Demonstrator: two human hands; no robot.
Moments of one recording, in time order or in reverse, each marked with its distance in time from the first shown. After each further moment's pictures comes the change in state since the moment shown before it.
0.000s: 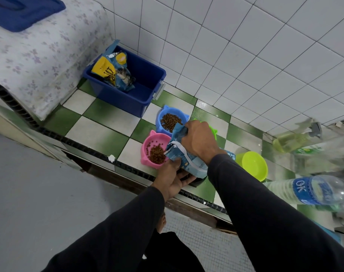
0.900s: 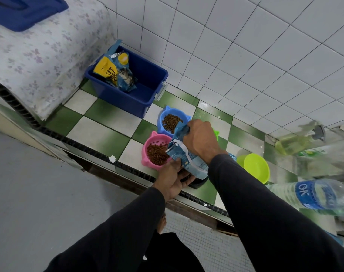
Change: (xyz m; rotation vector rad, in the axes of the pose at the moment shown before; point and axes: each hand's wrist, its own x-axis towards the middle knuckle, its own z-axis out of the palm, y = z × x) left_hand 0.005 0.001 -0.001 0.009 0.036 0.005; right_hand 0.007 -0.001 -0.001 0.072 0.041 0.041
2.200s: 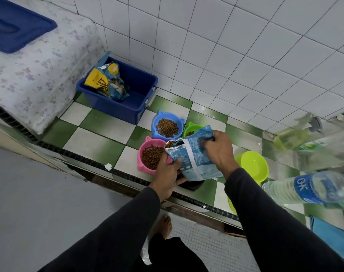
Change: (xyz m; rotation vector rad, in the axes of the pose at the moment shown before) left_hand -0.002 0.005 0.013 0.425 -0.029 0.259; right_hand -0.025 0.078 0.000 0.760 0.106 0.378
